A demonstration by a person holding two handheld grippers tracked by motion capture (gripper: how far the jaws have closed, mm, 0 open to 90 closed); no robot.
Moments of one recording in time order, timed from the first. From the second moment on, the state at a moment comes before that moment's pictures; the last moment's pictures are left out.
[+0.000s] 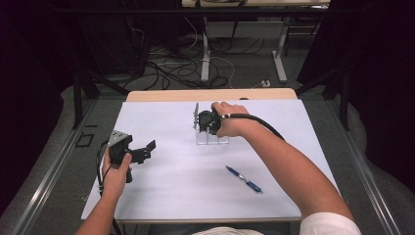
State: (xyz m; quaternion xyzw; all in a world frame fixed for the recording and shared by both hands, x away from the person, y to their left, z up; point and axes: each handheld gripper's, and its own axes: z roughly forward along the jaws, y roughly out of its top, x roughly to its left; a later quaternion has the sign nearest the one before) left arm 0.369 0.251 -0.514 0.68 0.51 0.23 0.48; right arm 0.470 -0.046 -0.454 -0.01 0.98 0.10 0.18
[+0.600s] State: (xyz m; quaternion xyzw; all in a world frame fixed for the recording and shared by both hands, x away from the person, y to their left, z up) left arm 0.369 0.251 -0.514 0.68 0.51 0.23 0.48; right arm 0.472 -0.048 -0.450 0.02 0.97 0.12 0.19
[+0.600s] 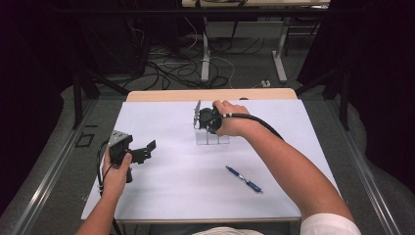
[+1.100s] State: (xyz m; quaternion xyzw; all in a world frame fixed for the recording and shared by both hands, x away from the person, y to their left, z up) left arm 0.369 0.251 -0.515 0.68 0.51 0.23 0.48; right arm 0.471 -0.059 -0.436 0.07 0.96 0.14 0.22
